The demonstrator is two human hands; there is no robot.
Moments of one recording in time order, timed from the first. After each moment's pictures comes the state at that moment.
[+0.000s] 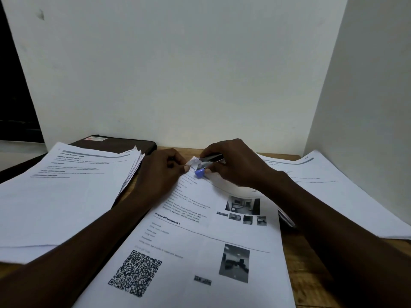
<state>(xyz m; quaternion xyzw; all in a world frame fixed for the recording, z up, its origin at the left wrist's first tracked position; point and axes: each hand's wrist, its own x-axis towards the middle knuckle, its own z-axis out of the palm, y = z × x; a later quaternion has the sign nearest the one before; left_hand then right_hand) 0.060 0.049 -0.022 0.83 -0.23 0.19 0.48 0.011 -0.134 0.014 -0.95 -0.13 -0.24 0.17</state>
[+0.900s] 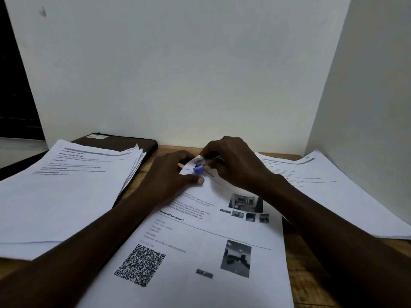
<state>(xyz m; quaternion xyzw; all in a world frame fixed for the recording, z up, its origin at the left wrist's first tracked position) 0.062 0.050 -0.023 0.82 -0.33 0.12 0.44 0.008 -0.124 0.012 -0.93 -0.16 -0.30 0.12</state>
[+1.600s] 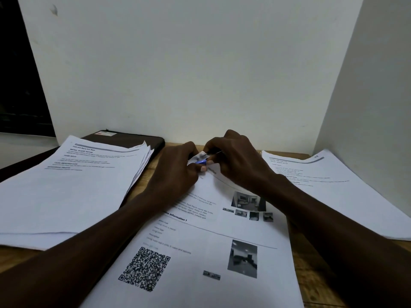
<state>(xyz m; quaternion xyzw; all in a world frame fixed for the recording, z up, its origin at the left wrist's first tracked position) 0.051 0.047 -0.017 0.81 -0.32 0.28 0.40 0.009 -0.114 0.008 -0.92 -0.18 -0.33 0.13</state>
